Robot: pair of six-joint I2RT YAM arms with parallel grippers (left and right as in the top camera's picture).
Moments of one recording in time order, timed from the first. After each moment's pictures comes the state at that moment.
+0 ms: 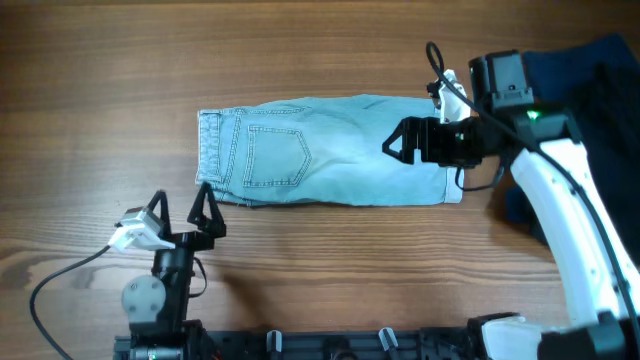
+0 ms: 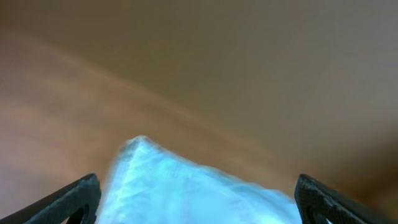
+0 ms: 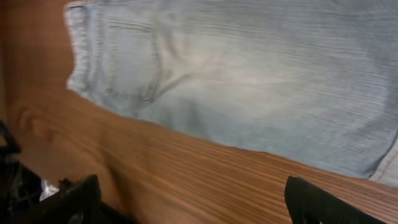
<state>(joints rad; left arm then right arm) 0.04 0.02 0.01 0.03 0.12 -0.53 0.16 1.46 1.34 -1.07 -0.48 0.18</state>
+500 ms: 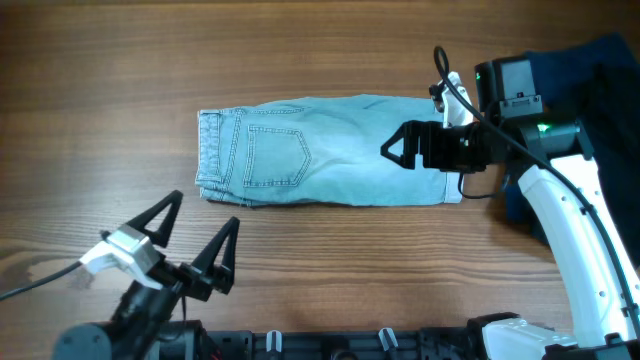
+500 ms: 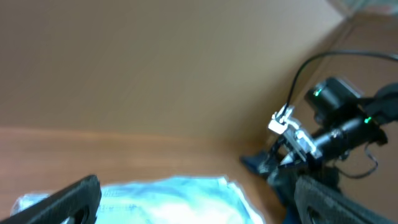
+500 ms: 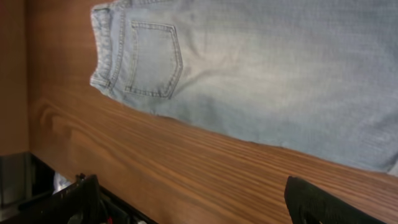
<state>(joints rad) 0.04 0.16 0.66 -0.45 0.51 -0.38 0.17 1.41 1.34 -1.08 -0.52 0.22</state>
